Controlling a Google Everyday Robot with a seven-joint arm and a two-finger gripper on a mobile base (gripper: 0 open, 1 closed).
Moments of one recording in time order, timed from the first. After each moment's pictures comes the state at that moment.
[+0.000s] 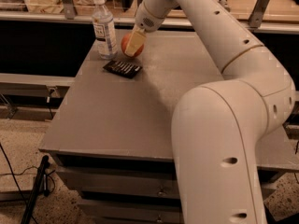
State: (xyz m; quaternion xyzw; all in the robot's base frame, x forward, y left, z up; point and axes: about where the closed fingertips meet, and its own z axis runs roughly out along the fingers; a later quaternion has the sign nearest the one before) arm 0.774 0.035 0.878 -0.62 0.73 0.10 0.28
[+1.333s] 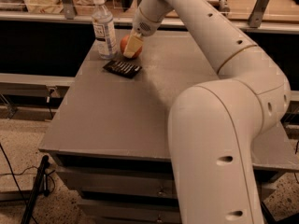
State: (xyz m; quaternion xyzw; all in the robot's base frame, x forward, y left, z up) arm 0.775 0.041 0.859 -0.62 0.73 0.09 0.27
